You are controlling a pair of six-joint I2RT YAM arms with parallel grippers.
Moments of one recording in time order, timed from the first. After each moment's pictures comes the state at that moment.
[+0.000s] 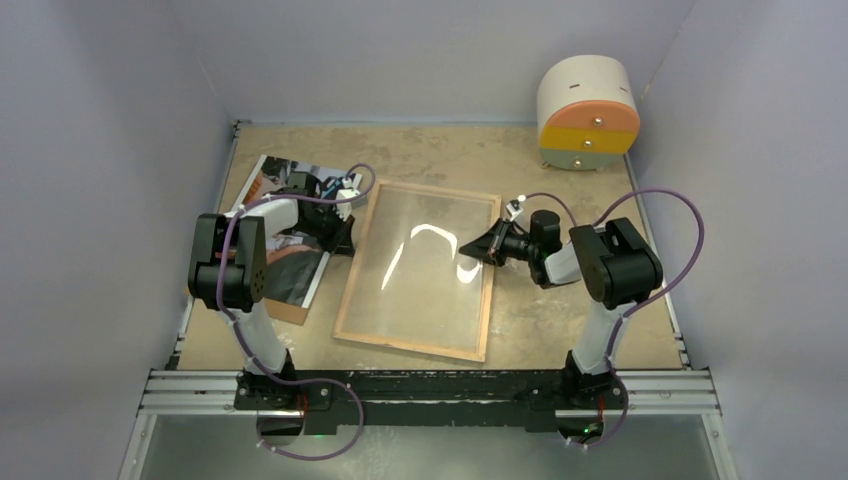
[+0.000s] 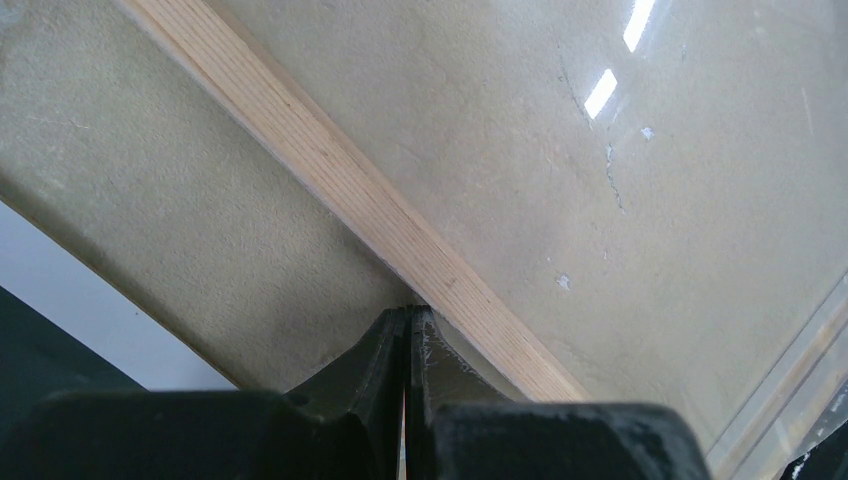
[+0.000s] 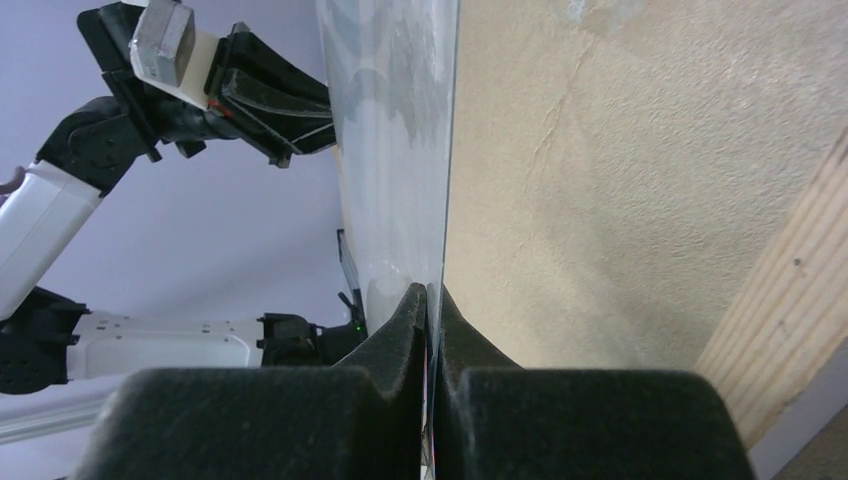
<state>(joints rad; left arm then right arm) -0.07 1.85 1.10 -0.55 0.68 0.63 0.21 1.88 0.56 0.89 -0.86 1.09</state>
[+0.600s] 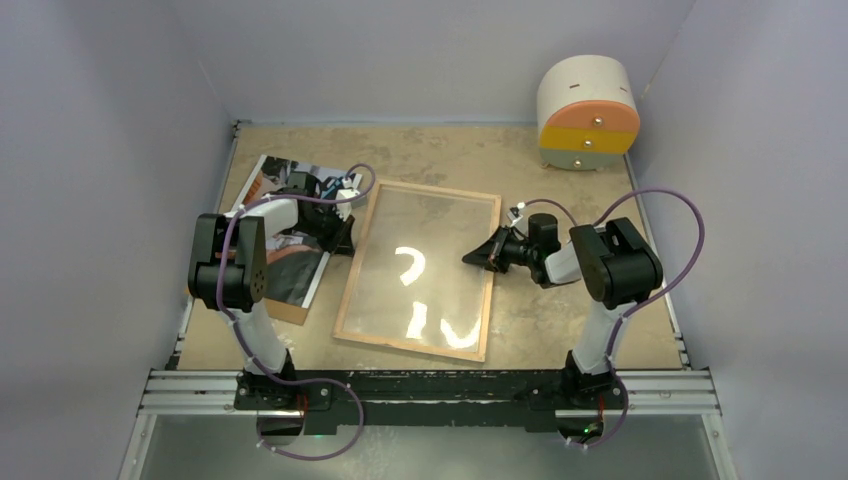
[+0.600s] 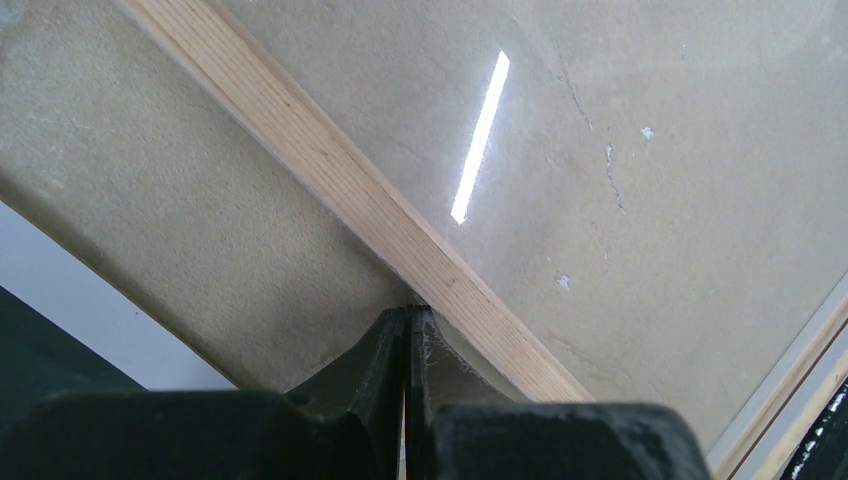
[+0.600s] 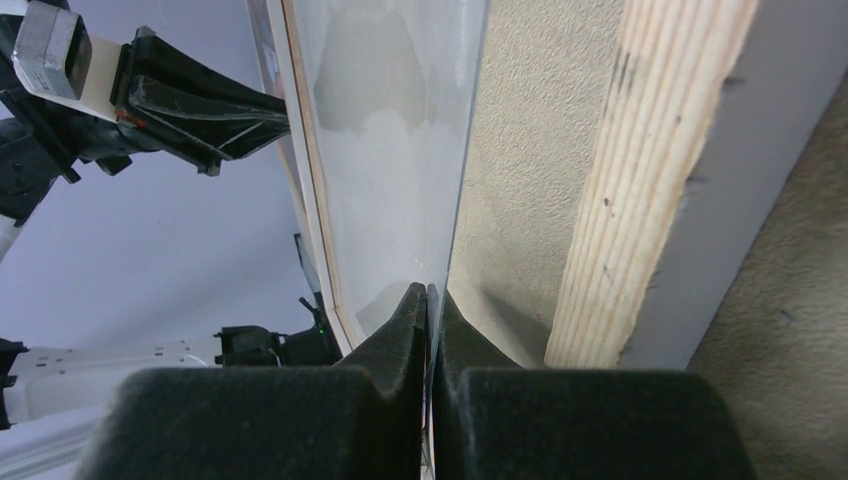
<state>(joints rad) -0.07 1.85 1.10 -0.55 0.68 0.63 0.21 1.89 0.57 0.72 -0.82 0.99</state>
